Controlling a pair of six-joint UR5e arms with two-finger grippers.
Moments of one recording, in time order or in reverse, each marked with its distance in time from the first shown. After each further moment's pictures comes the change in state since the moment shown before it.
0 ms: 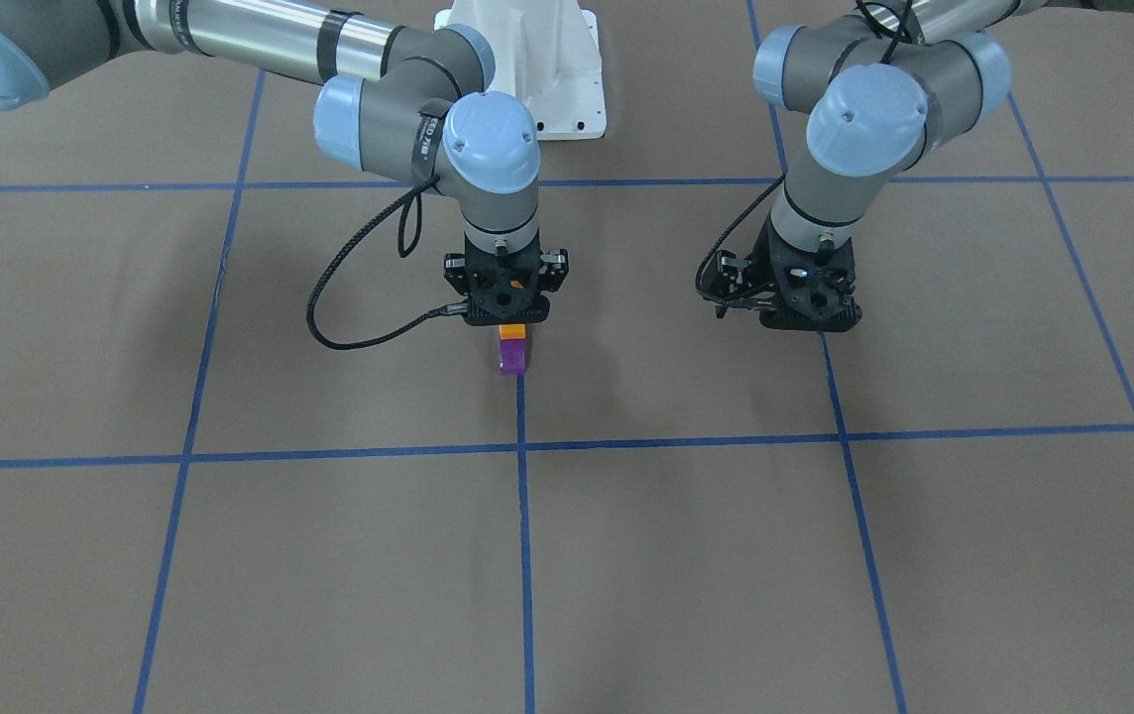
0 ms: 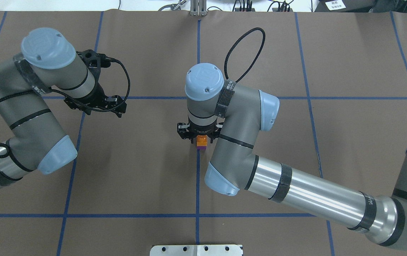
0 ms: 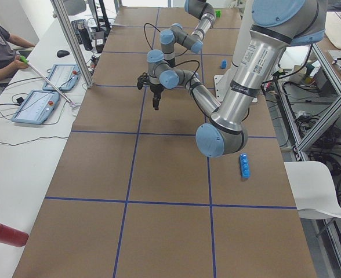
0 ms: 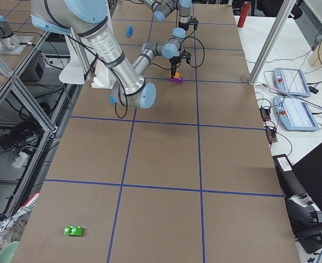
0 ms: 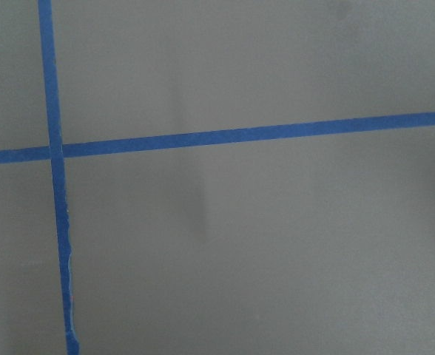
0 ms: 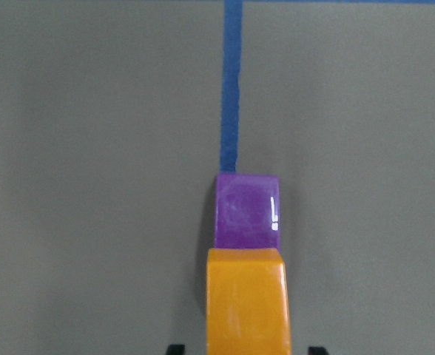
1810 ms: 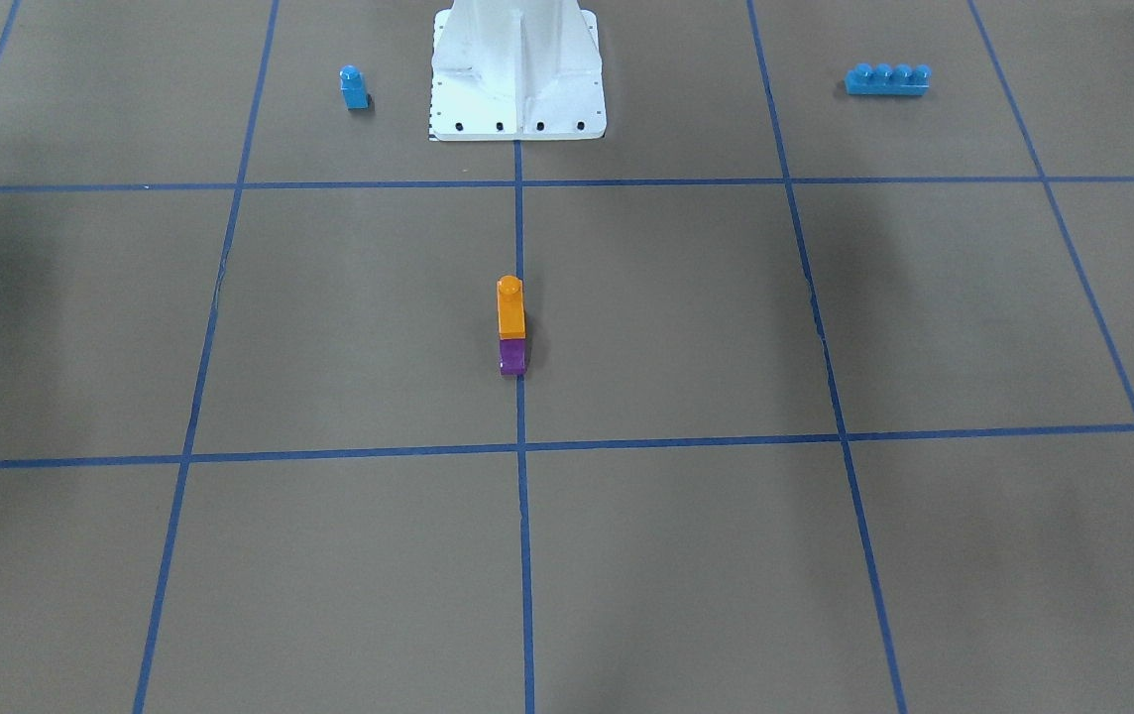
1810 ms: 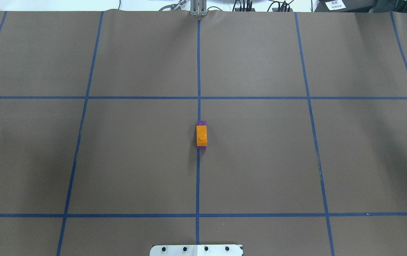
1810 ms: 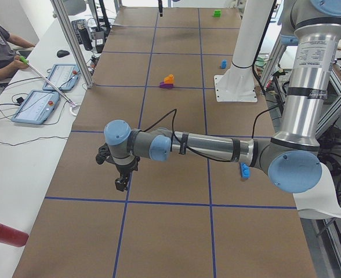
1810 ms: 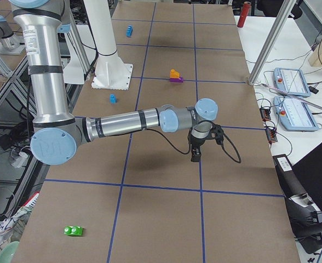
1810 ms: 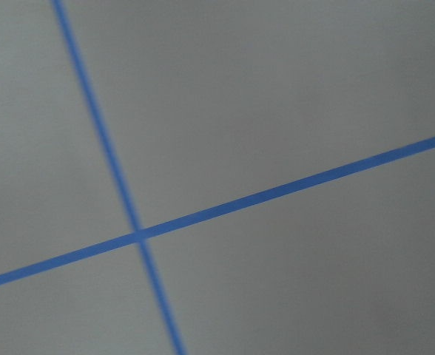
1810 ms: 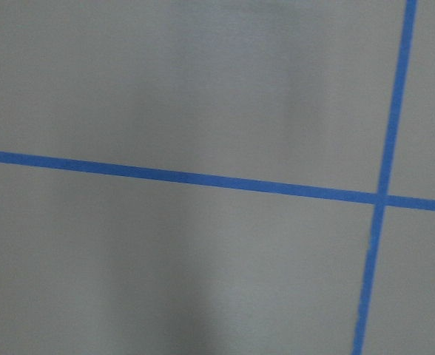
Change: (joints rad) left arm -0.742 0.342 0.280 -0.089 -0.281 1.071; right arm 0.886 -0.768 0.181 0.001 0.347 -1.075
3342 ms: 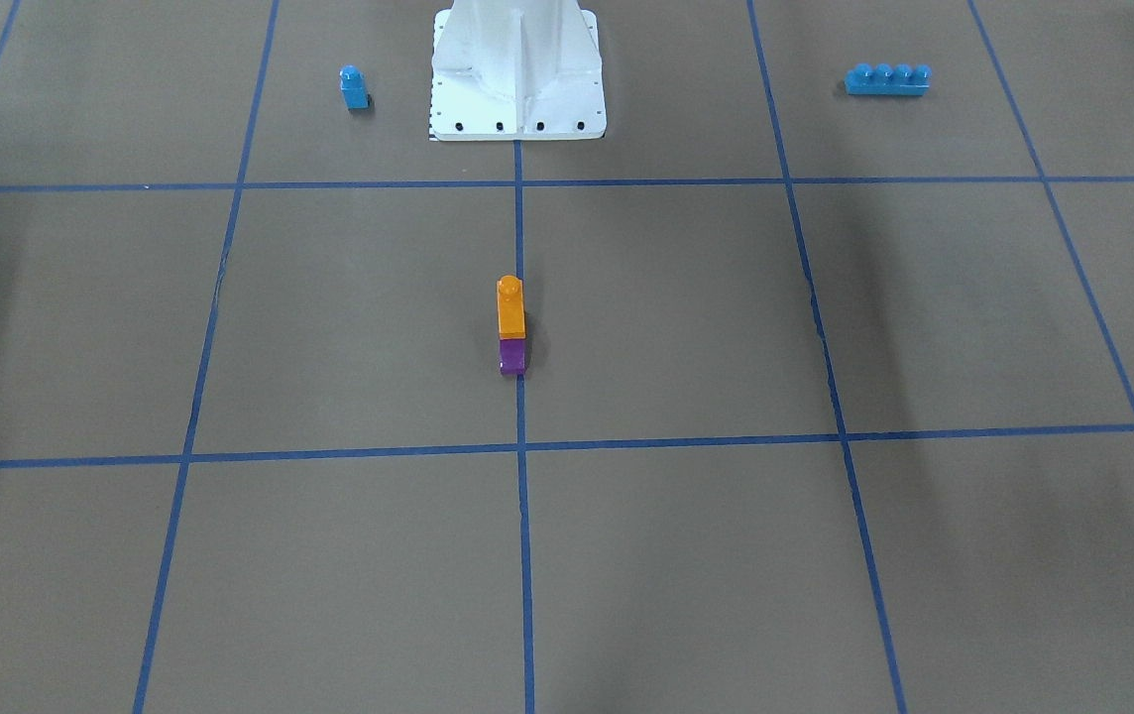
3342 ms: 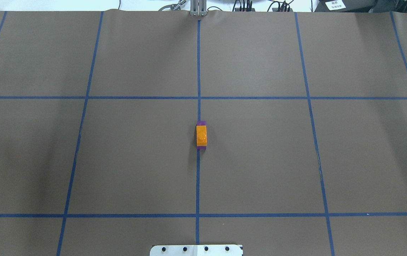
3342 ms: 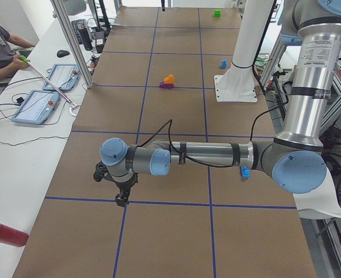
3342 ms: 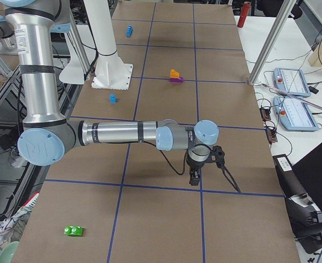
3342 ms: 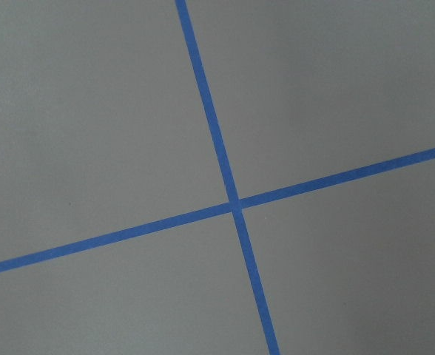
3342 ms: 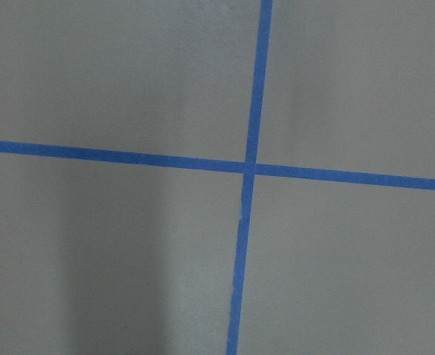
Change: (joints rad) left arm -0.029 -0.001 0.066 0.000 -0.023 0.007; right arm 0.072 -0.026 -0.066 0.003 -0.034 -0.088
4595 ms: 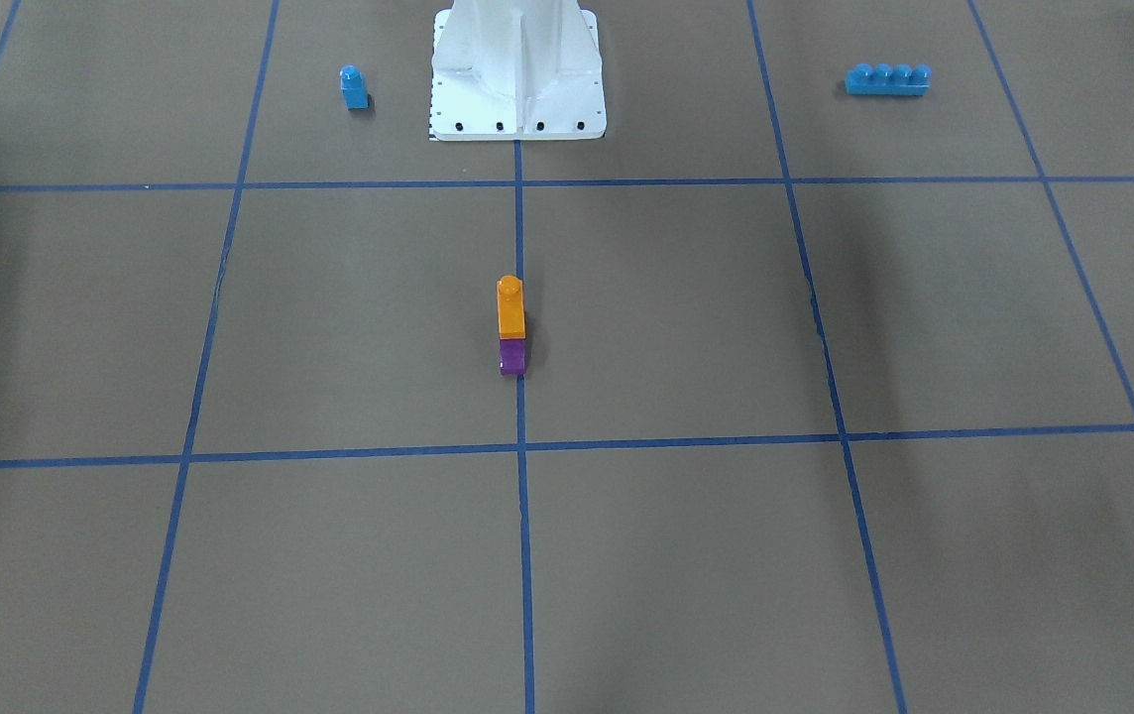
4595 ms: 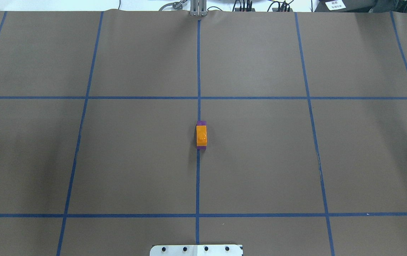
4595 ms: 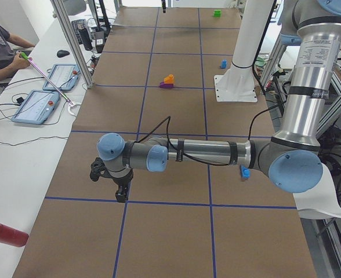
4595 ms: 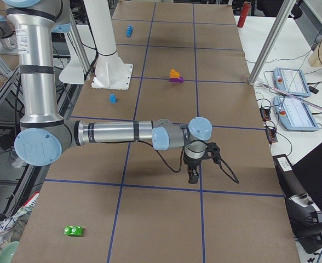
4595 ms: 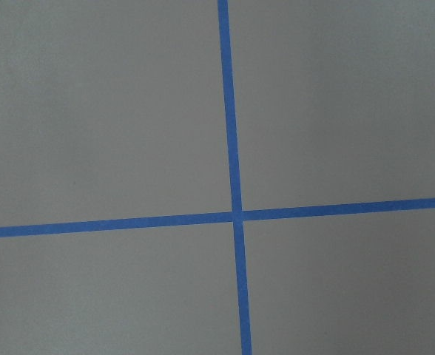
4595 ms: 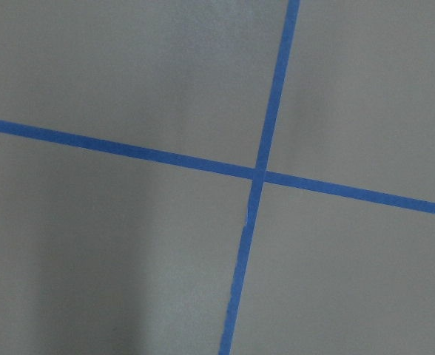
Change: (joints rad) left arm 0.002 -0.016 -0.009 -0.001 -0.008 -0.192; right arm -0.039 -0.040 0.045 0.078 -0.059 -0.006
